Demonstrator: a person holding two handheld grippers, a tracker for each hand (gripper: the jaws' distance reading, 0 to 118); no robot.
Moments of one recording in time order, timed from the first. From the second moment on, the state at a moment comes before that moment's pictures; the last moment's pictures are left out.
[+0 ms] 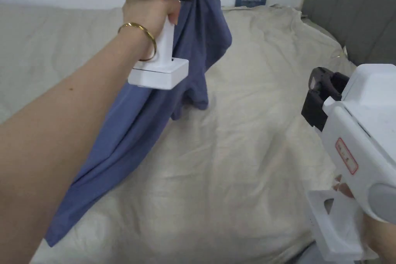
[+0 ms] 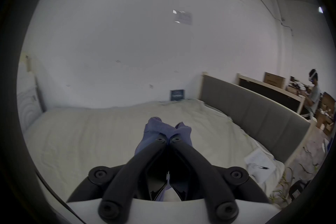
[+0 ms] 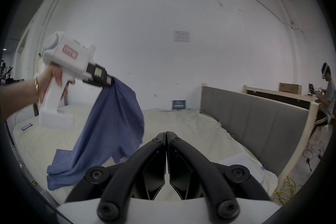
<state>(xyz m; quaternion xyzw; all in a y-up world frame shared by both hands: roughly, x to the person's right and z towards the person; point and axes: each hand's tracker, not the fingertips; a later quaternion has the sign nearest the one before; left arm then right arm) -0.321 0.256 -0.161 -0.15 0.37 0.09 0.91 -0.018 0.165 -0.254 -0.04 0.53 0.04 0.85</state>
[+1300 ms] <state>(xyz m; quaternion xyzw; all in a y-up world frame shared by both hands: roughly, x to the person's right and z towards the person) -0.261 0.088 -0.149 -0.26 0.30 0.16 0.91 -0.025 0.135 -0.280 -0.08 0.49 0.05 0.86</state>
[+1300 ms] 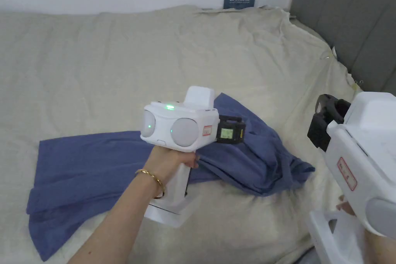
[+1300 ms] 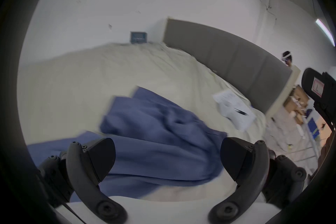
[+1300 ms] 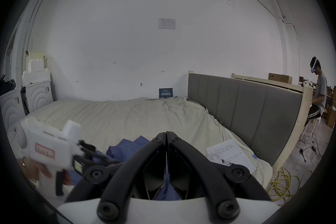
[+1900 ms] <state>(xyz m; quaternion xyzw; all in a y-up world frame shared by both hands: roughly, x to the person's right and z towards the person) -0.240 0.109 0.042 -0.08 0.60 0.04 0.80 -0.074 0.121 -0.248 -0.09 0.56 0.05 0.82</state>
